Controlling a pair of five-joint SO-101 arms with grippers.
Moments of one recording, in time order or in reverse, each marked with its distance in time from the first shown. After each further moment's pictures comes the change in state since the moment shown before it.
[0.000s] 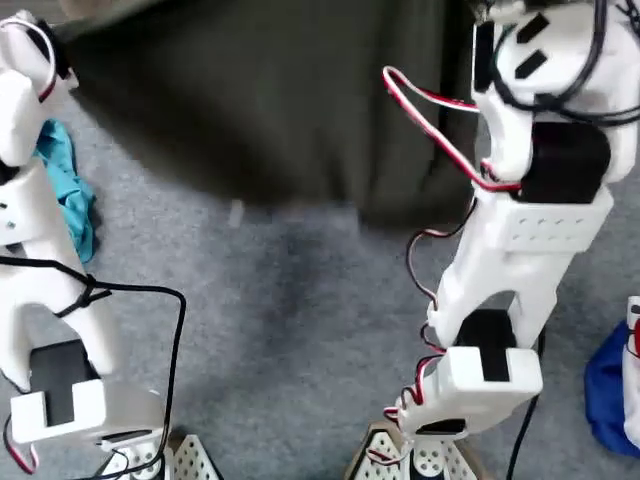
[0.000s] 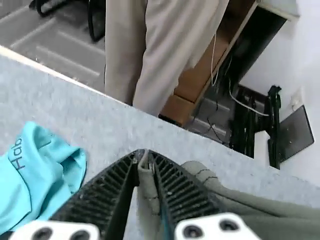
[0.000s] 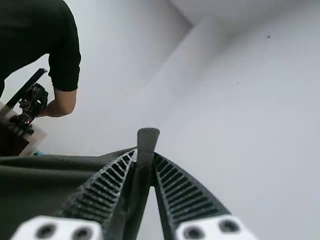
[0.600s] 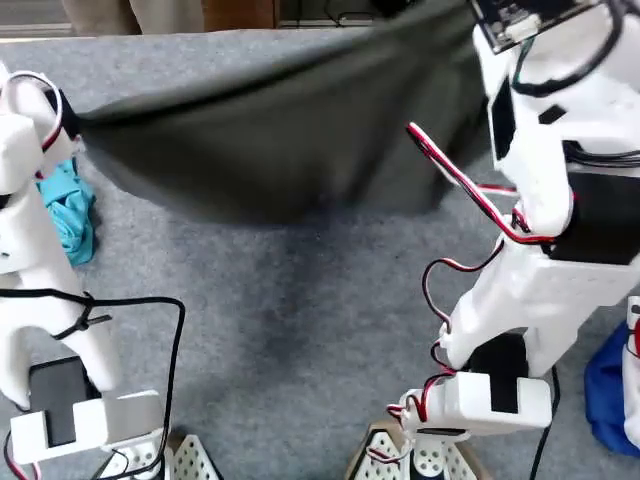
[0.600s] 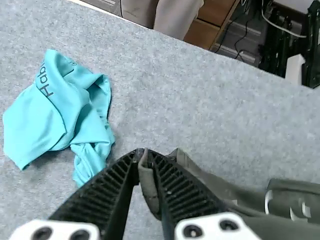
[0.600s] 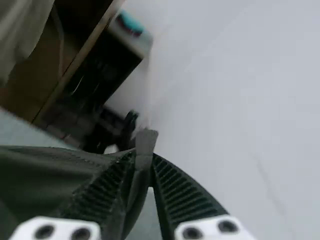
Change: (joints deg) left arm 0.0 -4.7 0.1 20.2 -6.2; right arm 4.4 -7.2 -0.1 48.4 0.0
